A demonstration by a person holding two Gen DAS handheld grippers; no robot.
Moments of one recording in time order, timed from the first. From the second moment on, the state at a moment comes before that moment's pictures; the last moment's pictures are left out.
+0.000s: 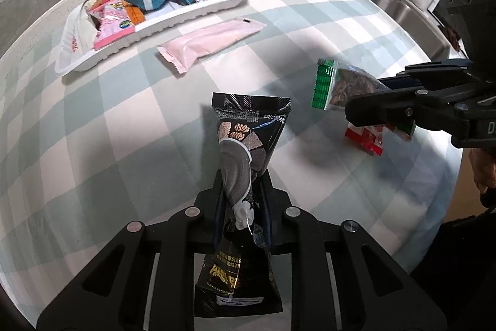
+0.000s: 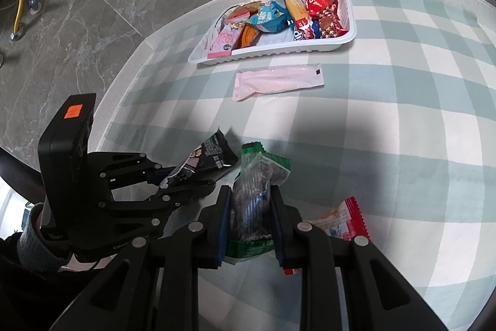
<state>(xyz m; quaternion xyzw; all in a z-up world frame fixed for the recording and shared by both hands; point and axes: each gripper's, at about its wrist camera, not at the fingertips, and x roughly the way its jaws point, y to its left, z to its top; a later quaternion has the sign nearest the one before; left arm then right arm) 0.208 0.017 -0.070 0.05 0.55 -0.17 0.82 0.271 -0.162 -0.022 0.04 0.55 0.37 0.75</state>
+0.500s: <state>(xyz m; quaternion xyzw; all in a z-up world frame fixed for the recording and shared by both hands) 0.227 0.039 -0.039 0.03 0.53 -0.17 0.83 0.303 -0.149 -0.004 0.06 0.54 0.38 0.75</state>
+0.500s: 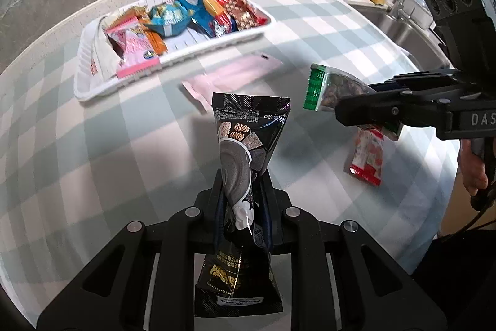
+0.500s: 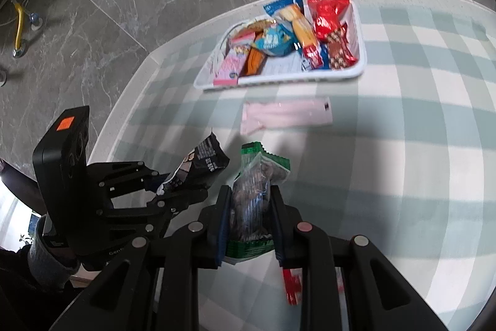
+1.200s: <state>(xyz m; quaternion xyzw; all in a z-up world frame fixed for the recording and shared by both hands) 0.310 0.090 -0.002 0.02 0.49 -0.14 0.86 0.391 -0.100 0.022 0.06 0.51 0.39 0.76</state>
